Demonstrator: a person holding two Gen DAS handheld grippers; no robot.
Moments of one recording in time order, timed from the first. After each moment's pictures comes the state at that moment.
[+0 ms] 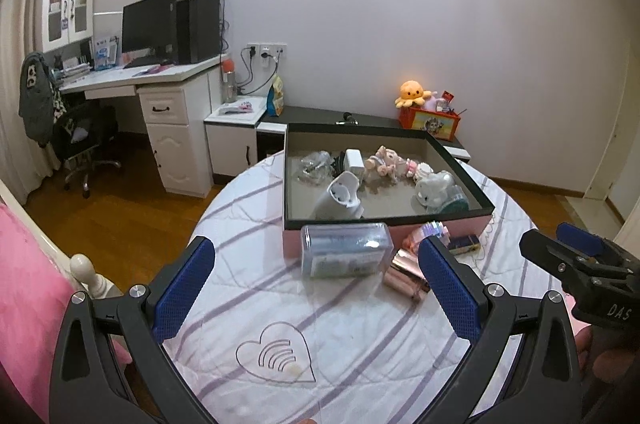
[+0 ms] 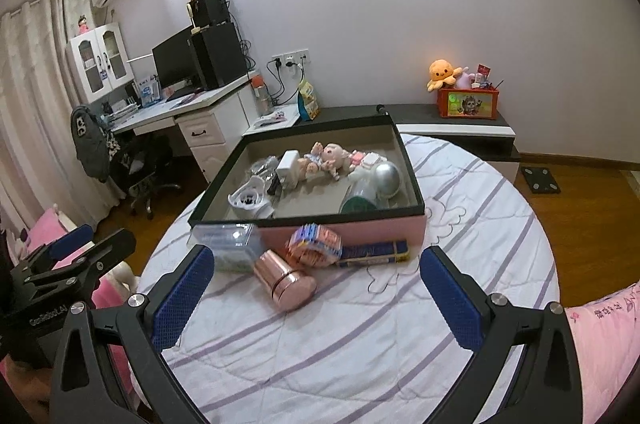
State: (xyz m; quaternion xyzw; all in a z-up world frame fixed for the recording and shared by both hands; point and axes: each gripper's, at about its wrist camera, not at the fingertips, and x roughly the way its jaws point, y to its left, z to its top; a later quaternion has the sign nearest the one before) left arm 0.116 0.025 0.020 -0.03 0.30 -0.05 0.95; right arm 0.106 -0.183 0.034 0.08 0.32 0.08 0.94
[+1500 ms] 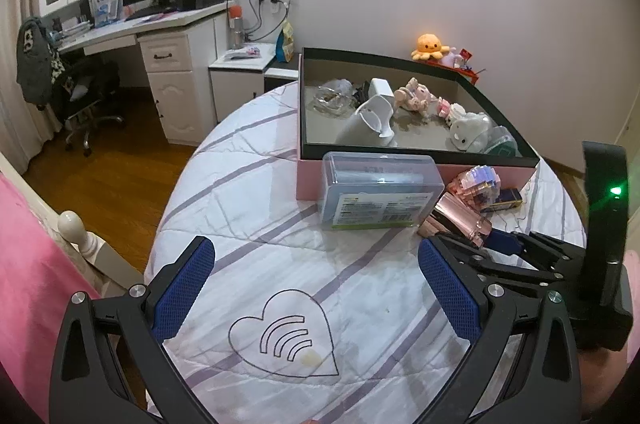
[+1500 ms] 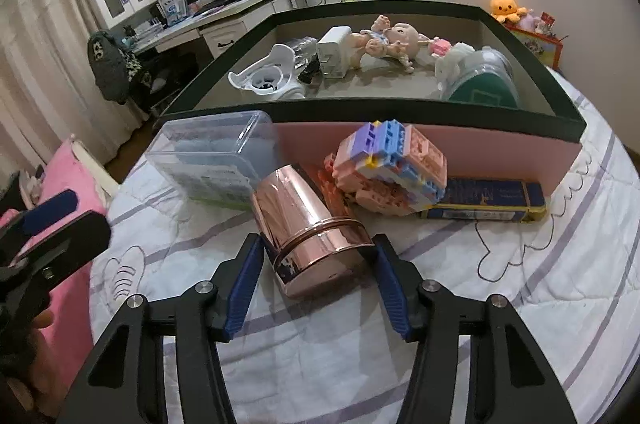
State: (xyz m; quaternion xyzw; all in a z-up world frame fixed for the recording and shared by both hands) left arm 0.152 0.029 -0.045 -0.04 0.38 -0.04 0.92; right arm 0.174 -0.137 -0.070 0.05 0.44 0.17 0.88
